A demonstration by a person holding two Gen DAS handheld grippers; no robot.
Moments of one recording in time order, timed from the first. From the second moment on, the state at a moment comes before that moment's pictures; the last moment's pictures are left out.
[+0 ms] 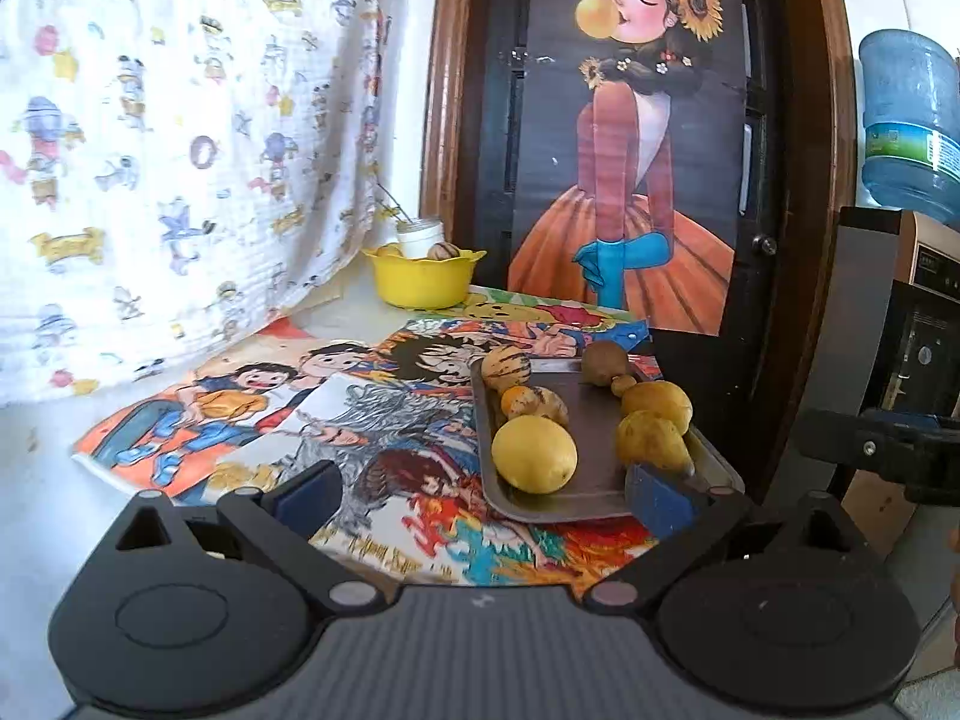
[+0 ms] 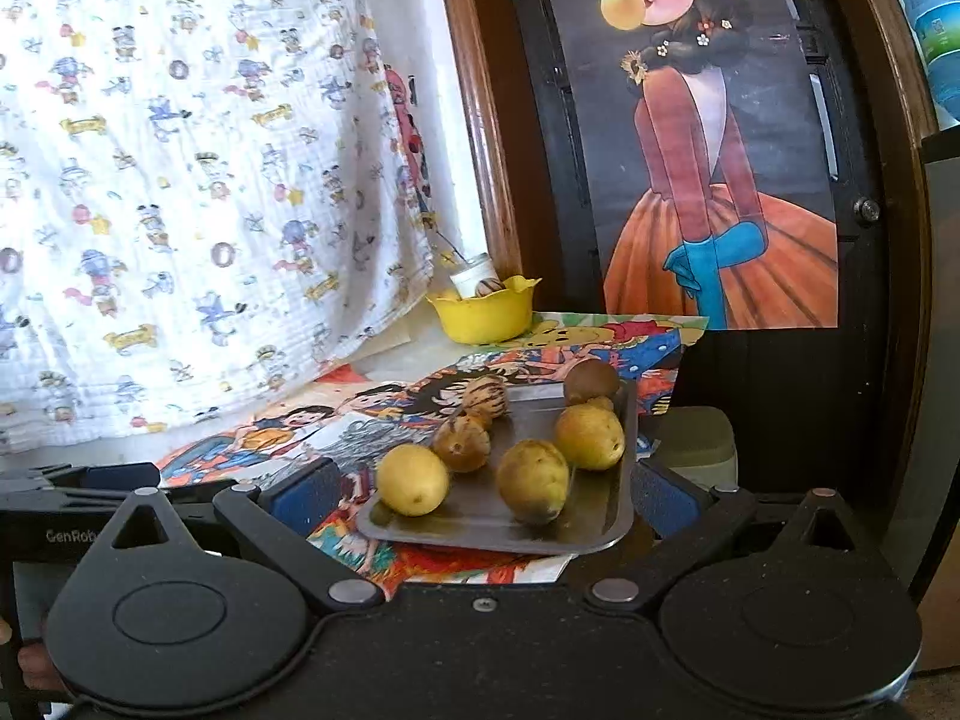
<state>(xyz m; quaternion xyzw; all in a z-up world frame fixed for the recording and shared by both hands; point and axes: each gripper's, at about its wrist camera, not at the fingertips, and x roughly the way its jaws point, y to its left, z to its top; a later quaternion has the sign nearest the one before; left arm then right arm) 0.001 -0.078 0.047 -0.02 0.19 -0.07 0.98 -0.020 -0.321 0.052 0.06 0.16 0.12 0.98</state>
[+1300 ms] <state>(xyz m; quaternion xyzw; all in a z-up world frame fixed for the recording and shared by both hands) -0.016 -0.052 0.010 0.00 0.18 -0.01 0.98 -0.025 -0.275 0.010 -0.01 0.14 0.13 0.98</state>
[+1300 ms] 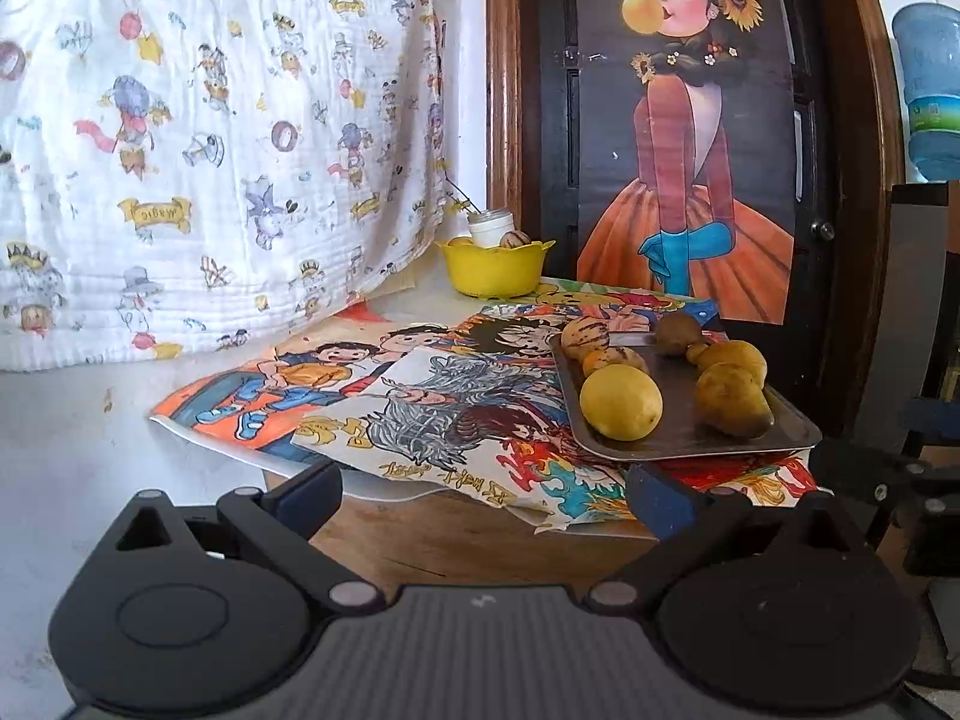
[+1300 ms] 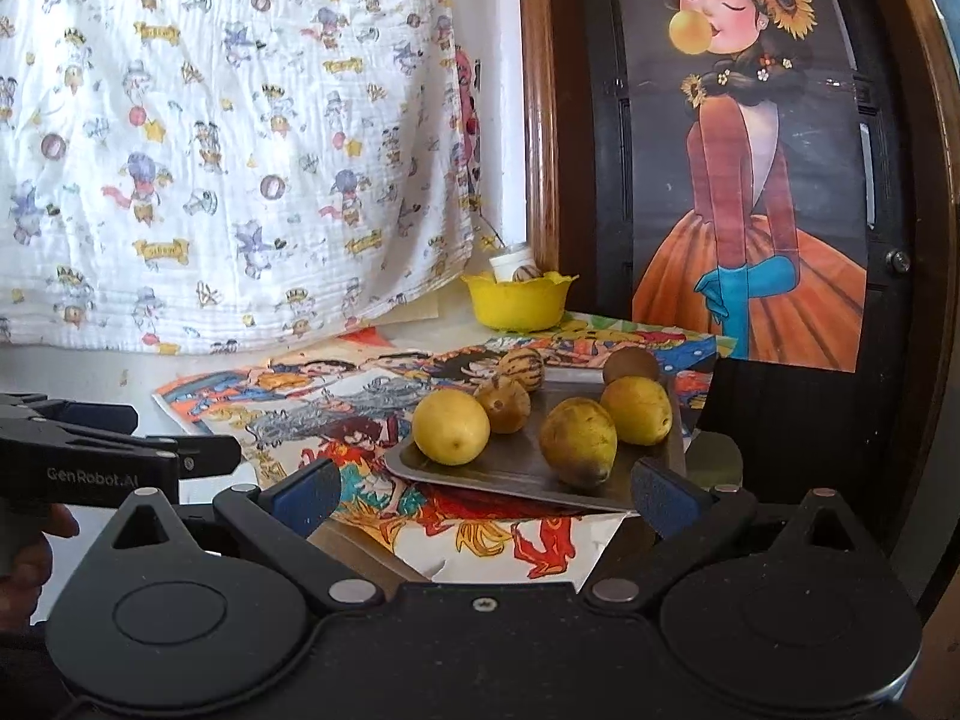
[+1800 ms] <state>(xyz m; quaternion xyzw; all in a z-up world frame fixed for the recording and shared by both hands) -0.008 -0.045 0.003 -0.02 0.18 -0.01 0.98 -0.018 -0.277 0.001 0.00 0.15 0.12 0.98</state>
